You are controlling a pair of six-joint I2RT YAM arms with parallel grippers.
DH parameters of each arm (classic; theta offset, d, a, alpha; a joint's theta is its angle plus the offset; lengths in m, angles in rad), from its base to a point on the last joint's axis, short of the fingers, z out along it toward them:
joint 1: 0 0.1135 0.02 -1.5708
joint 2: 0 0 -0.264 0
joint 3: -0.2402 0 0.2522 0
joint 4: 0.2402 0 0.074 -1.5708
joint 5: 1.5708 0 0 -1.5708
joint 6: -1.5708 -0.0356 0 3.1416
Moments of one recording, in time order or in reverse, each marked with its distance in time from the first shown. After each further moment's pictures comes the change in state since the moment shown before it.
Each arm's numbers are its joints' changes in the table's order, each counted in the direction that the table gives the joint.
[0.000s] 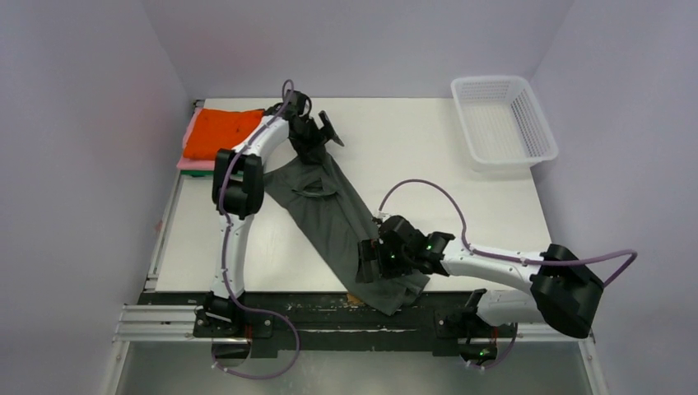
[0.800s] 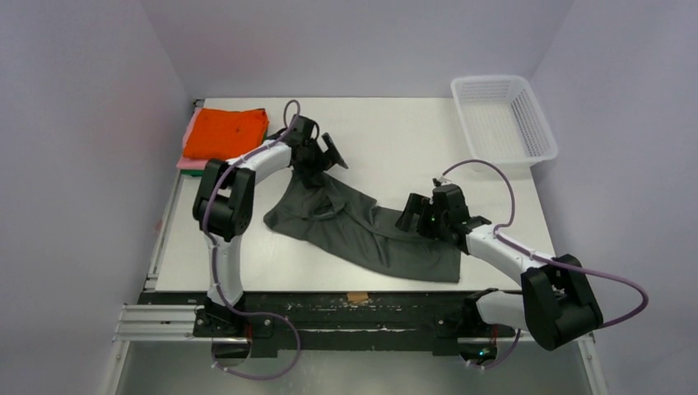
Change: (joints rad) left arm -0.102 -0.356 0.594 -0.275 -0.133 0.101; right arm -0.548 -0.006 0.051 -0.146 0.056 0.149
